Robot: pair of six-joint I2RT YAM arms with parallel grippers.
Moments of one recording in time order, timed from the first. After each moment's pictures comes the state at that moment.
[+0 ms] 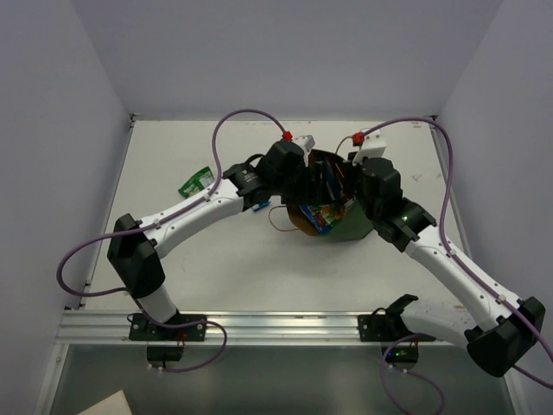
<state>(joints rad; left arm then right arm) -0.85 1.68 1.56 -0.53 0.13 -0.72 0.60 1.07 1.01 -0.26 0.42 0.14</state>
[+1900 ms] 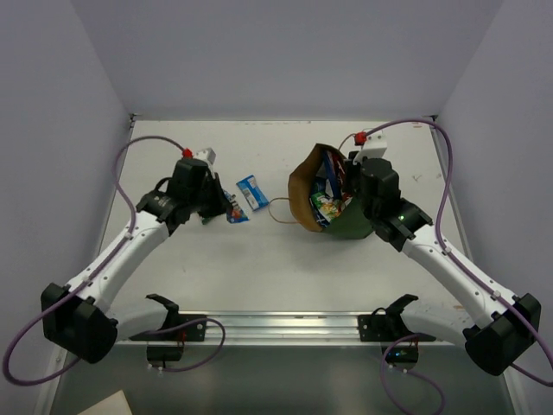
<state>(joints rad) -0.43 1.15 1.08 -0.64 0.07 -0.60 0.58 1.09 0.98 -0.18 0.43 0.18</state>
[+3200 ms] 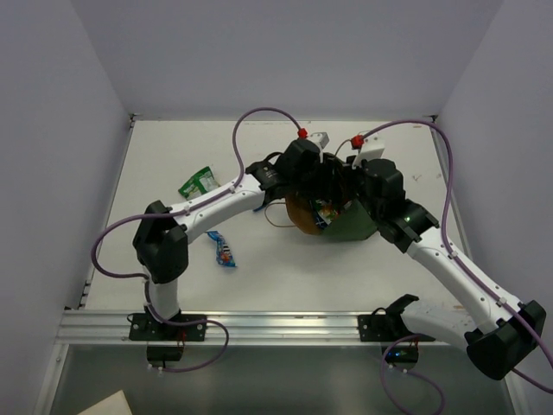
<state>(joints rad) -0.86 1.86 1.64 -0.42 0.10 -0.69 0.57 1.05 1.00 -0.28 0.31 0.14</state>
